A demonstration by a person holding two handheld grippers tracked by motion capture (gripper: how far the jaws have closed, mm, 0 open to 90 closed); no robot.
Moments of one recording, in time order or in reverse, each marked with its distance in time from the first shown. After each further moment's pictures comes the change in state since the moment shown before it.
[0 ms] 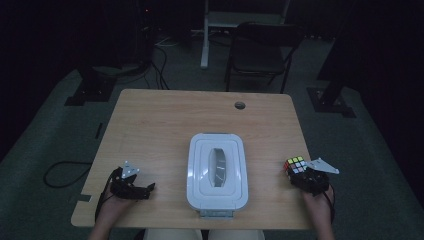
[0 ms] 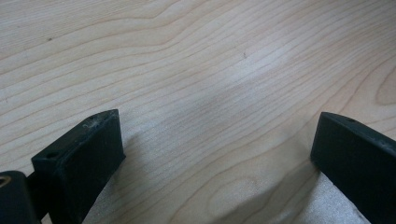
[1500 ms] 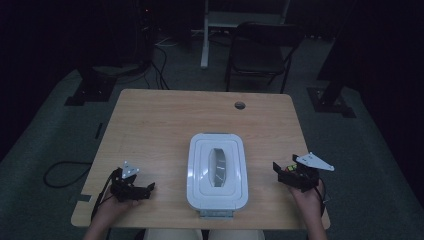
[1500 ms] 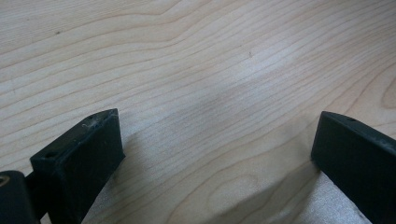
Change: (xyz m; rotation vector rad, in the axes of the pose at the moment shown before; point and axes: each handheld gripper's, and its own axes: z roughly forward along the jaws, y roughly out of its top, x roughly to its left) left arm -0.002 -0.001 -0.001 0.004 0.024 -0.023; right arm 0.037 0.034 -0.012 -0.136 0.152 0.005
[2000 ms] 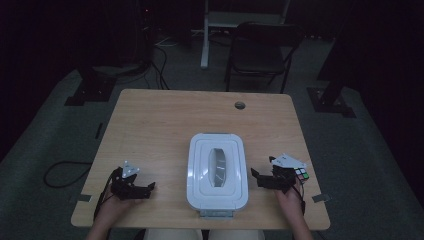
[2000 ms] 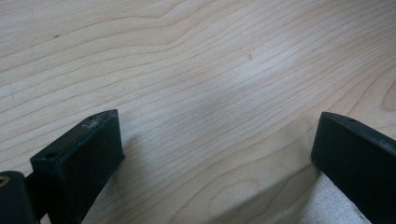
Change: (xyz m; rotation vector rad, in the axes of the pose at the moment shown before) left arm 0.001 0.001 0.001 -0.002 -0.003 0.005; right arm 0.041 -0.007 0.040 0.049 0.160 -0.094
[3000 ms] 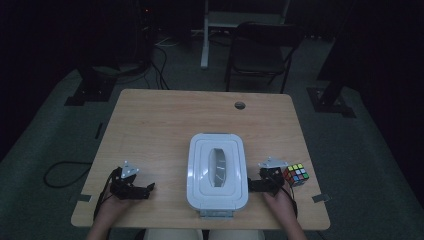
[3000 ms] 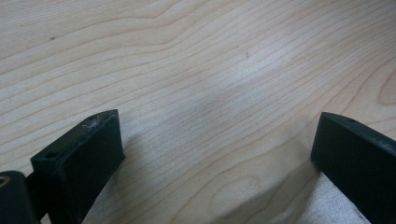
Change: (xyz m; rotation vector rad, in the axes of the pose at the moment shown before) left arm 0.002 -0.001 -0.001 -0.001 -0.020 0.018; right arm 0.007 -0.021 0.040 0.201 0.004 -0.012
